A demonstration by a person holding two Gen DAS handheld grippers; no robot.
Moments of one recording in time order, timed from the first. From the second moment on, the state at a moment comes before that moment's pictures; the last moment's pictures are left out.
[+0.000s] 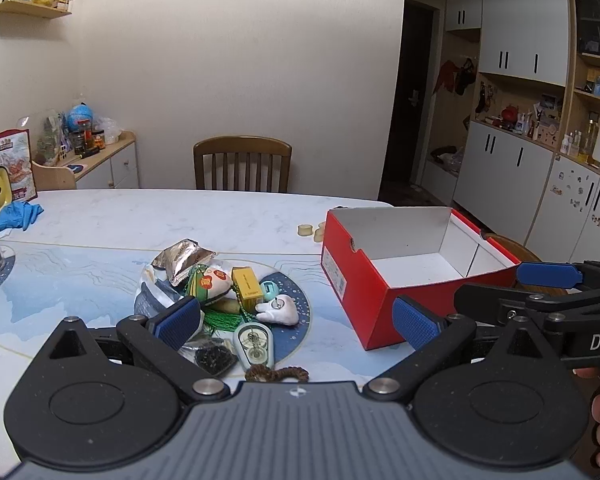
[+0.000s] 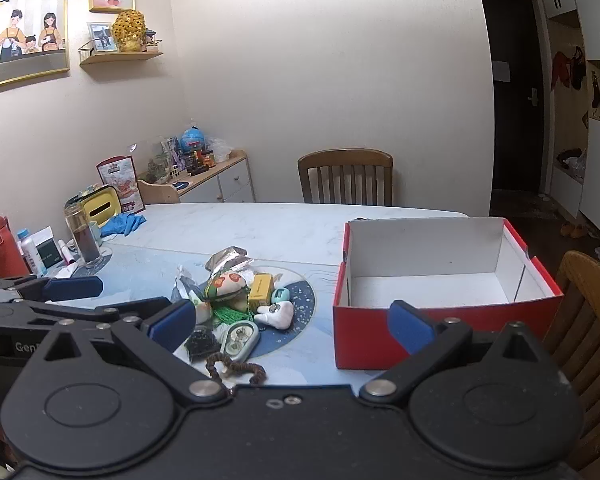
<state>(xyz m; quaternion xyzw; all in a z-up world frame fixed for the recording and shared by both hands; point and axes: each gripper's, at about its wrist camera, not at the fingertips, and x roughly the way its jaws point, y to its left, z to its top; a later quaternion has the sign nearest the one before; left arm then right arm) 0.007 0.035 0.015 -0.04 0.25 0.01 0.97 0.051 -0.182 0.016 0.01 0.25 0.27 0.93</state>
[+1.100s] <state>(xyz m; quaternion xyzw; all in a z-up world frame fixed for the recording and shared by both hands) 0.160 0.211 -0.065 -0.07 0.38 0.11 0.92 0.122 -0.072 -0.072 -0.09 0.39 0.23 0.89</state>
